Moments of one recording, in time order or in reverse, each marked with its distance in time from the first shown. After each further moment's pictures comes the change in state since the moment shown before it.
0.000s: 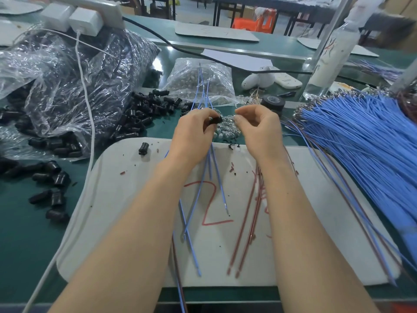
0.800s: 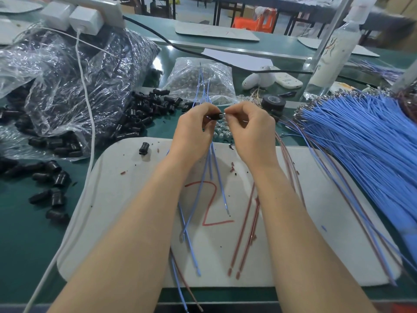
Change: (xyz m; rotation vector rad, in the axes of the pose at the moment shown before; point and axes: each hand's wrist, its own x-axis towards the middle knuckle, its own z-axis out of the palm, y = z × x) left_hand -0.001 0.007 -0.006 -0.124 -0.013 0.004; right_hand -0.009 -0.010 0.012 -0.129 0.052 -0.237
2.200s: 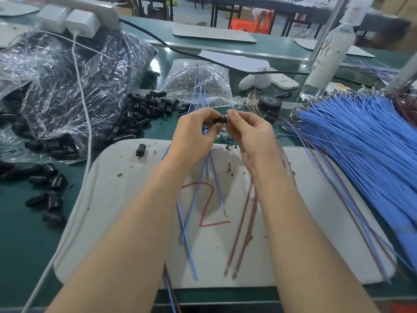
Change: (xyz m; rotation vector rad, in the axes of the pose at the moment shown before) left_hand -0.004 0.008 -0.001 0.041 0.002 0.055; right_hand 0.005 0.014 0.003 0.755 0.004 0.548
